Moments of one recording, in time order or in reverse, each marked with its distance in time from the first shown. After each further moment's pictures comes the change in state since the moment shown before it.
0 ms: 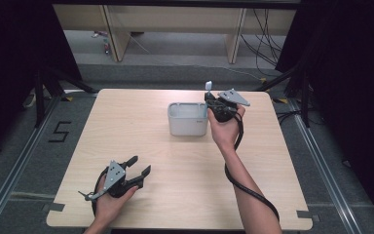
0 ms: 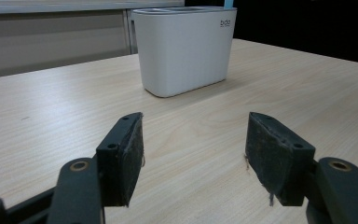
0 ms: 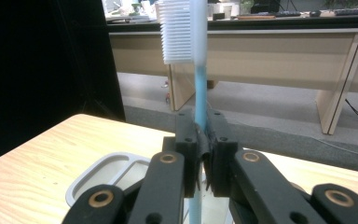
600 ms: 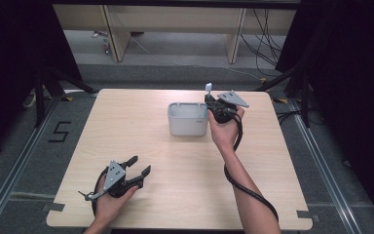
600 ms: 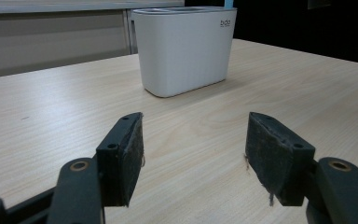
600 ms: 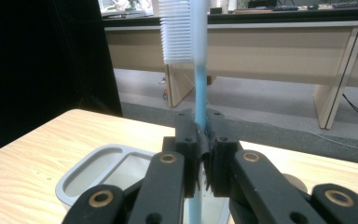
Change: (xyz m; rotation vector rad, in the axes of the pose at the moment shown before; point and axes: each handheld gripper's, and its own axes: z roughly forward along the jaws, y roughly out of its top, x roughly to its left) left arm 0.000 0.000 0.000 -0.002 0.000 -0.001; right arm -0.002 -0.008 0.004 0.017 -0.011 0.015
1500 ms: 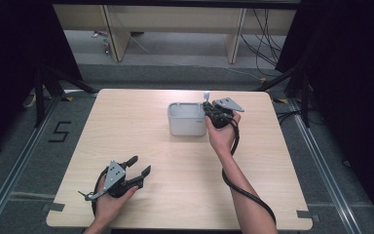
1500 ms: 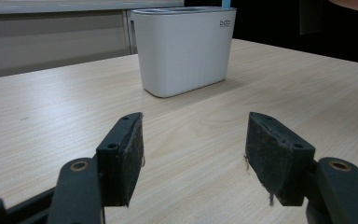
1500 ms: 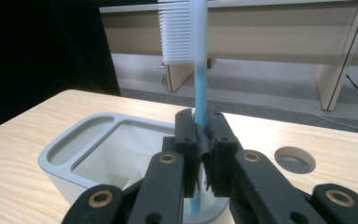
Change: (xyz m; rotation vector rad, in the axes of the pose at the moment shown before) left arm 0.000 0.000 0.000 0.000 -0.002 0.002; right arm -0.003 -0.026 0.011 0.065 -0.010 0.008
